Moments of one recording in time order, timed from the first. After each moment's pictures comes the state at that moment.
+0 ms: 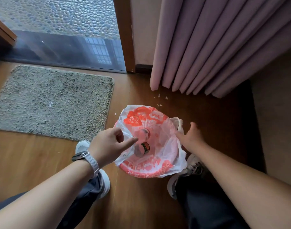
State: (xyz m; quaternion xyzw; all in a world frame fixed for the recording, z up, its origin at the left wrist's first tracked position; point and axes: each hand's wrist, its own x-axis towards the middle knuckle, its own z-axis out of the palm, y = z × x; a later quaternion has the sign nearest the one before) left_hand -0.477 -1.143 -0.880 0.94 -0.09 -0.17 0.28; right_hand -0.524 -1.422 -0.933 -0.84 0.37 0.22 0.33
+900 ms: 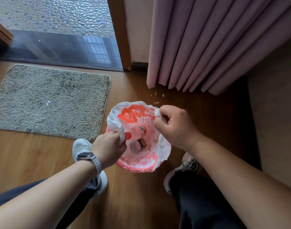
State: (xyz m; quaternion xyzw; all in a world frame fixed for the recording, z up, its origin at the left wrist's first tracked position) left_hand -0.495 -1.152 -0.908 0.96 -0.22 -0.12 0.15; right_hand -0.514 -1.388 -0.836 -0.90 0.01 0.01 0.43
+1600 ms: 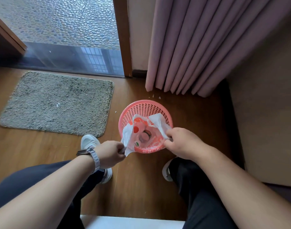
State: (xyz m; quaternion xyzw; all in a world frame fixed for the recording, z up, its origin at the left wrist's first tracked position) left_hand -0.558 -1.109 -0.839 0.91 -0.21 -0.33 0.12; right_hand -0.615 -1.369 -0.780 -0.94 0.07 0.25 0.24
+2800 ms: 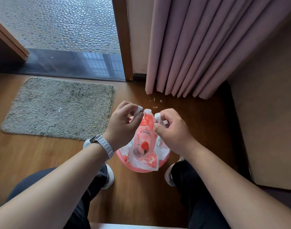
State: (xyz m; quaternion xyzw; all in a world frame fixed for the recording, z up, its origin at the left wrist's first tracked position) left_hand -0.512 -1.171 -0.782 0.84 -0.19 -0.04 0.51; right_hand -0.584 -1.339 -0.769 -0.86 0.10 0.00 0.50
